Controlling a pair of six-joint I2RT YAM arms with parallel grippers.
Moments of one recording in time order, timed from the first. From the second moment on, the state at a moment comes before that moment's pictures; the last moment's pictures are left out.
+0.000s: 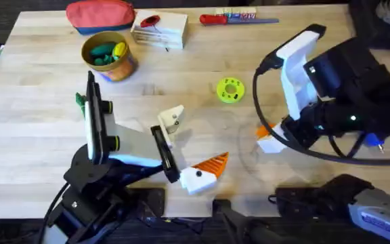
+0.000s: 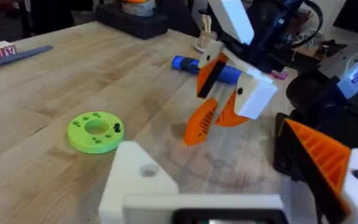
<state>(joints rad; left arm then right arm) -0.60 0.01 0.01 -0.05 0.58 -0.17 0.47 1.01 0.78 -1.07 -0.07 -0.16</state>
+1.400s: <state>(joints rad) -0.60 0.01 0.01 -0.05 0.58 -0.17 0.46 0.83 0.89 -0.80 -0.22 0.08</state>
